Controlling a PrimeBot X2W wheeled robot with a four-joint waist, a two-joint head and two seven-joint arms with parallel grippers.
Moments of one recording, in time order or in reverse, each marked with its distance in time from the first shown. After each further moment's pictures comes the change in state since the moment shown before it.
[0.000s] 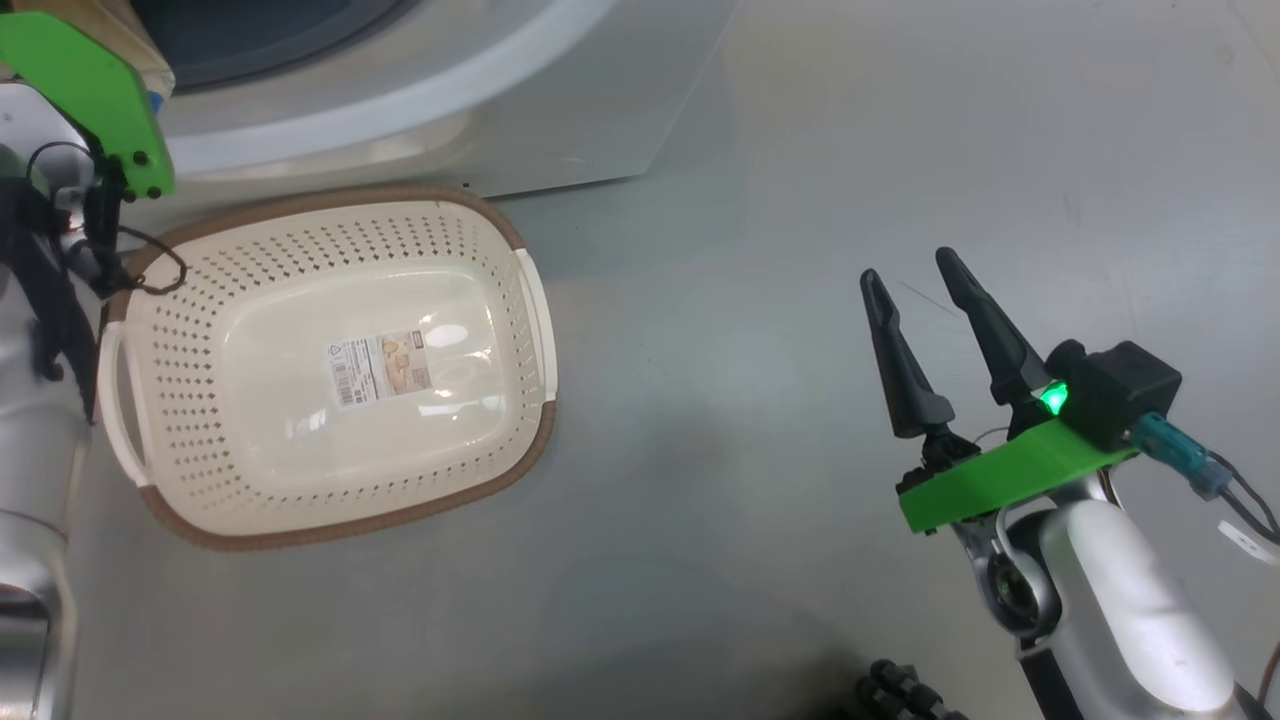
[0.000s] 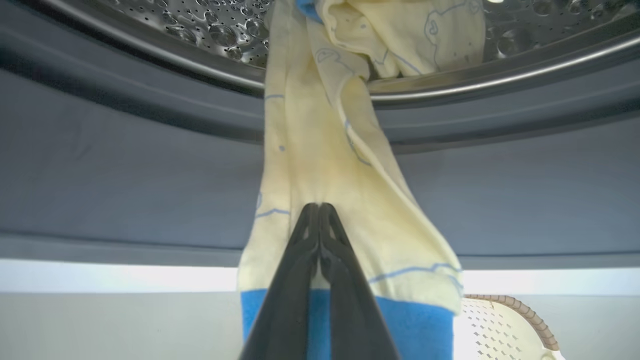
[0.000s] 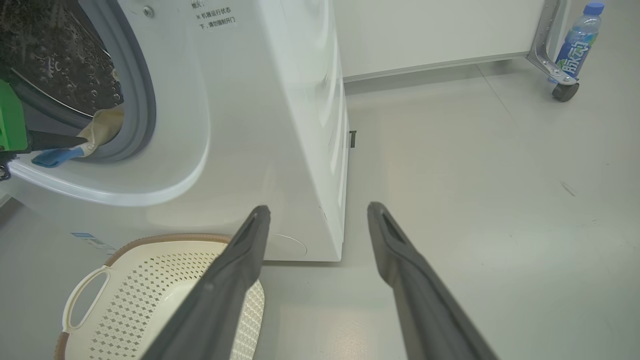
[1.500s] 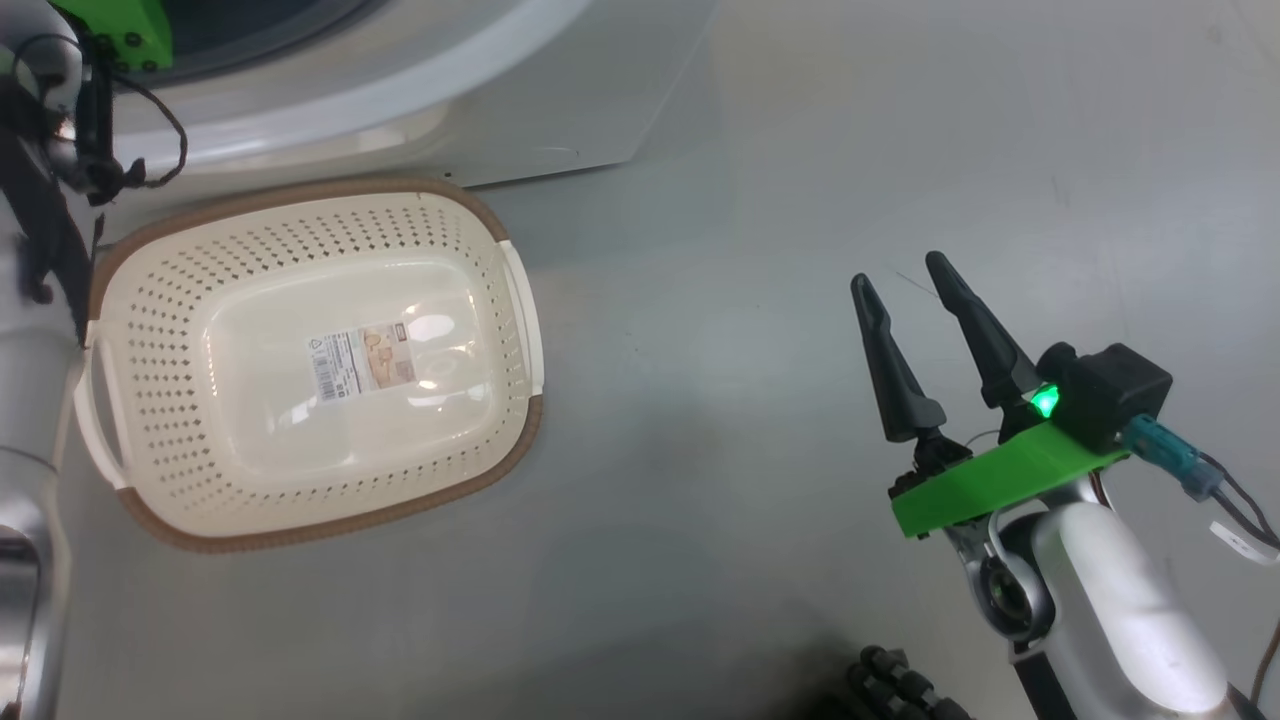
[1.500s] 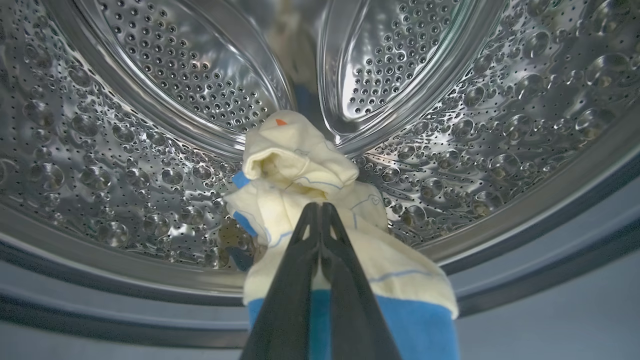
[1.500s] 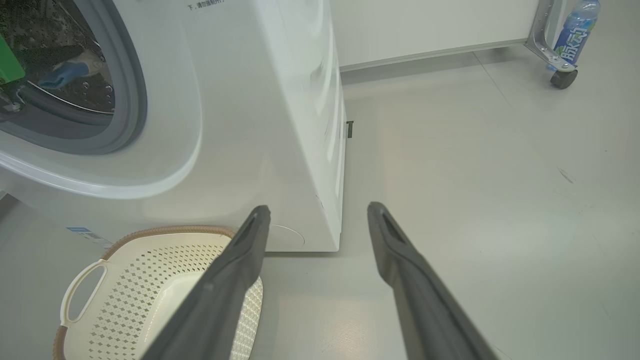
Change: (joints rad) left arm -0.117 -0.019 -0.056 -0.007 -0.023 -0.060 -0.370; right arm 0.001 0.000 0.014 -0.001 0.009 0.000 0.000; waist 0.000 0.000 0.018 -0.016
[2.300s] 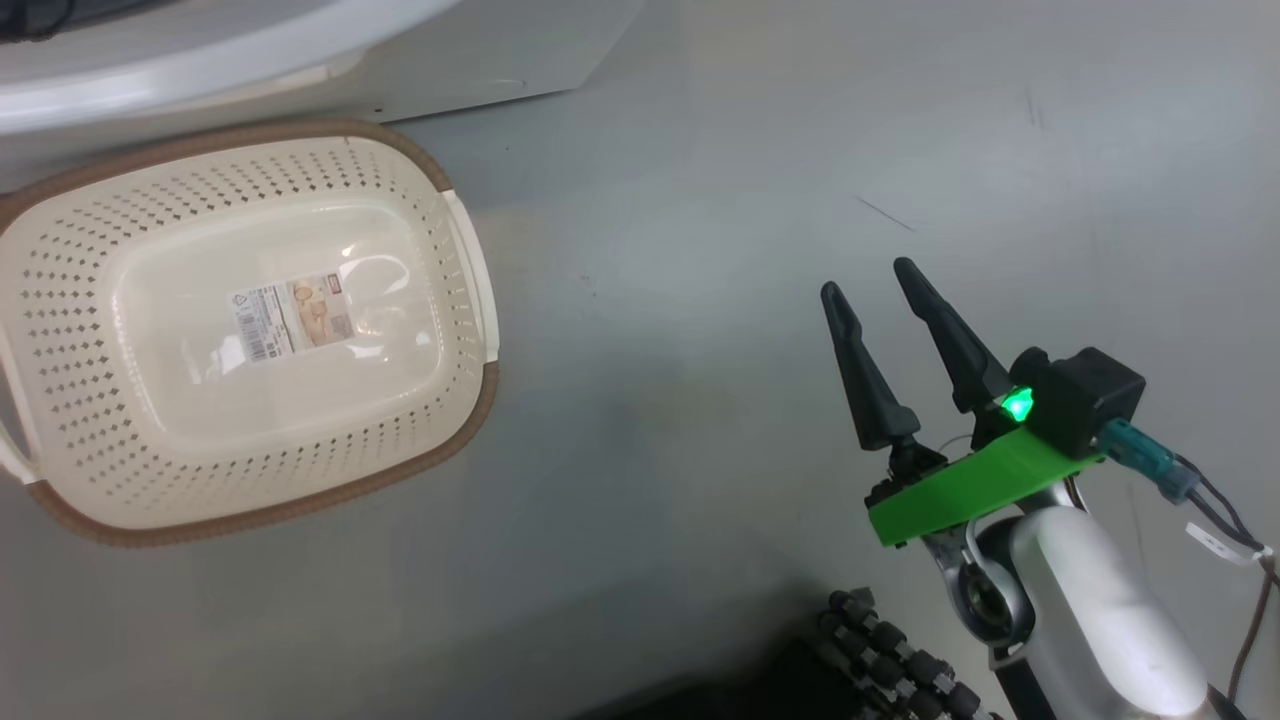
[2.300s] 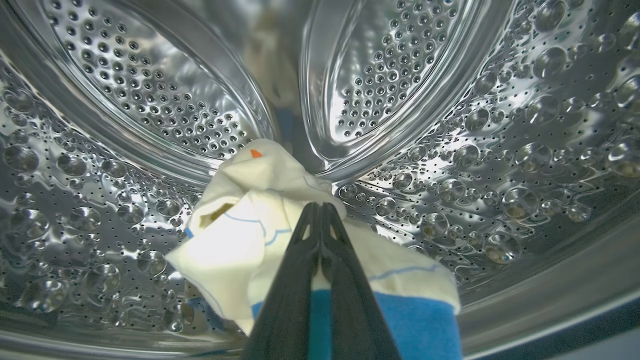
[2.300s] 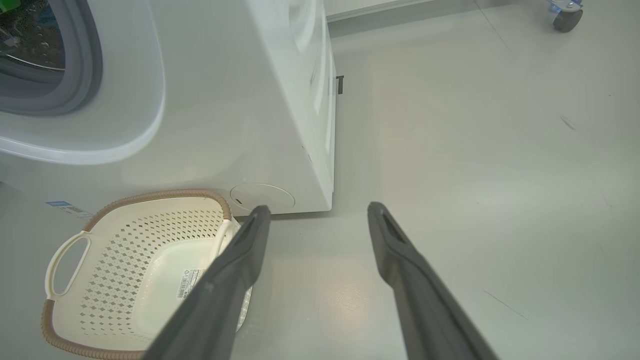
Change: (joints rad) left arm -0.189 0.039 -0.029 0.031 0.017 -0.015 -0.028; right arm -0.001 0.014 0.036 -0.006 0.017 0.000 0.000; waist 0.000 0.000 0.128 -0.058
